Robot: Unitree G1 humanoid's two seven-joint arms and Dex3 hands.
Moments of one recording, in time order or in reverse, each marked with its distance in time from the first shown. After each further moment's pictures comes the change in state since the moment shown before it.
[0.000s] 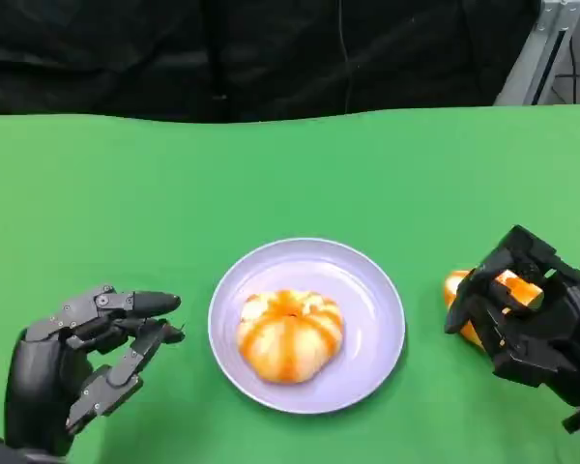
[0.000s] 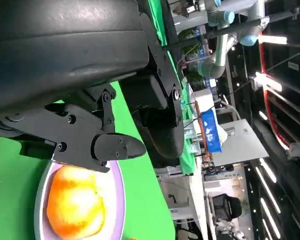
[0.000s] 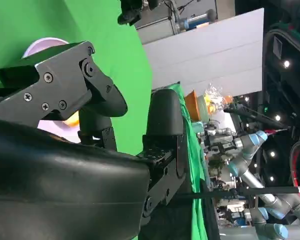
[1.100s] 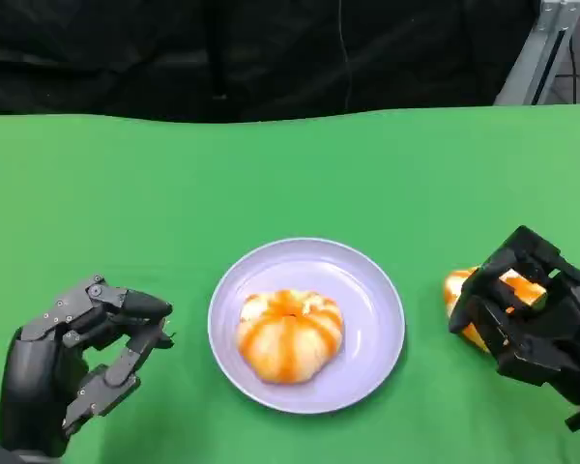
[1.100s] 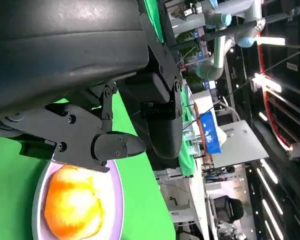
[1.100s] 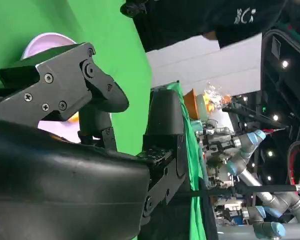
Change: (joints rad) left arm 0.030 -0.002 0.006 -0.076 0.022 0.037 0.017; right arm -0.024 -0.001 -0.021 0.066 0.002 -0.043 0.037
